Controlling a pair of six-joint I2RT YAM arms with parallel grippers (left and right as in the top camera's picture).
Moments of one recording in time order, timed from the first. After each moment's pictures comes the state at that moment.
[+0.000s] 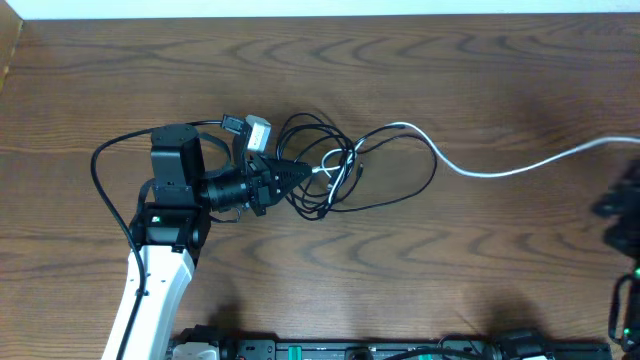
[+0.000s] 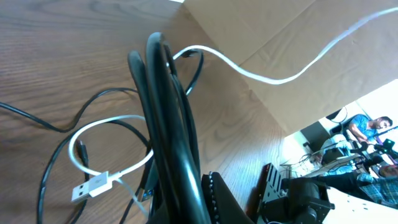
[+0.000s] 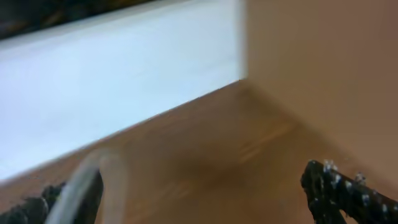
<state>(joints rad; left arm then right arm) -0.05 1.13 0.79 -0.26 1.12 -0.19 0.17 0.71 1.39 -0.98 0.56 0.30</state>
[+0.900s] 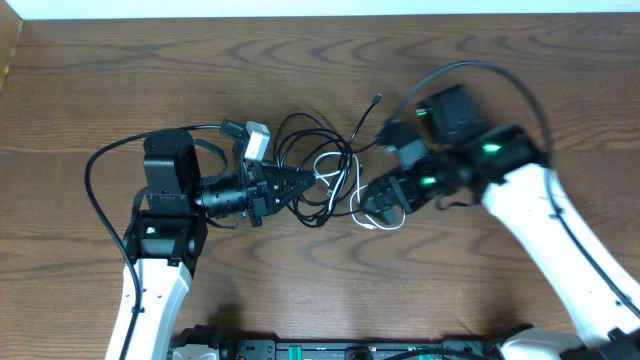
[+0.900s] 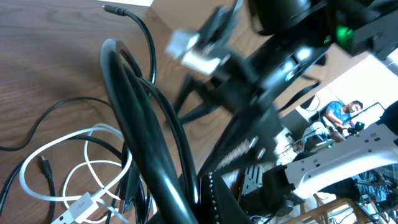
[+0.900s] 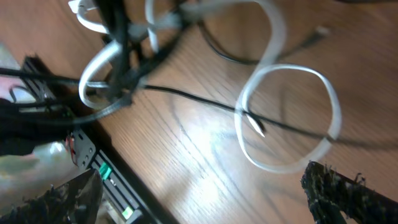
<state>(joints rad) -0.05 1.06 0.79 -0.26 1.23 -0.19 0.49 1.51 1.34 -1.06 -0.48 -0.05</state>
